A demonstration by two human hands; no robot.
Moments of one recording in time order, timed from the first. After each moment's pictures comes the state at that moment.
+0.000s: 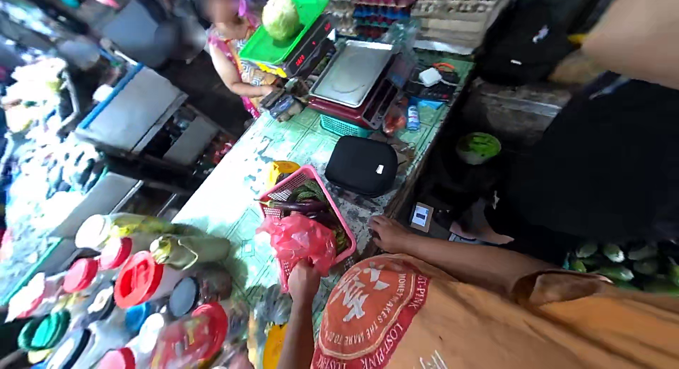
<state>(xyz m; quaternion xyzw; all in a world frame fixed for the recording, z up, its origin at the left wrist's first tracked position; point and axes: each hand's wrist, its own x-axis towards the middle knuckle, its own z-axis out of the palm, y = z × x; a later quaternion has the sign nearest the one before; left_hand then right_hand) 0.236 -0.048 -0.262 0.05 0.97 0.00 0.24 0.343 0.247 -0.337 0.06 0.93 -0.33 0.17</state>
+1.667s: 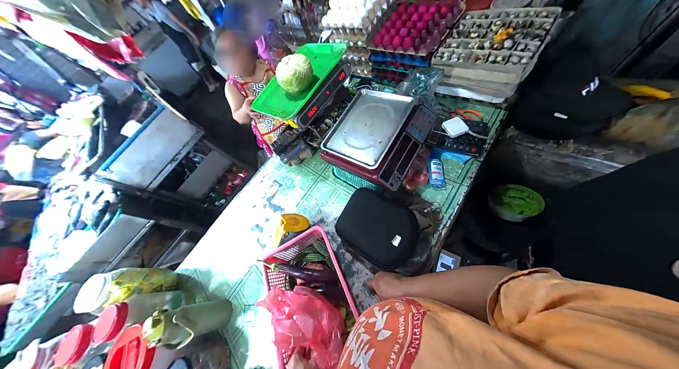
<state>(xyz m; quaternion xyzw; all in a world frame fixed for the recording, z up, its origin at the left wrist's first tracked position) 0.212 -0.044 -0.269 -0.08 0.98 -0.04 0.20 0.211 0.282 -0.337 -0.07 0.86 -0.33 0.40</state>
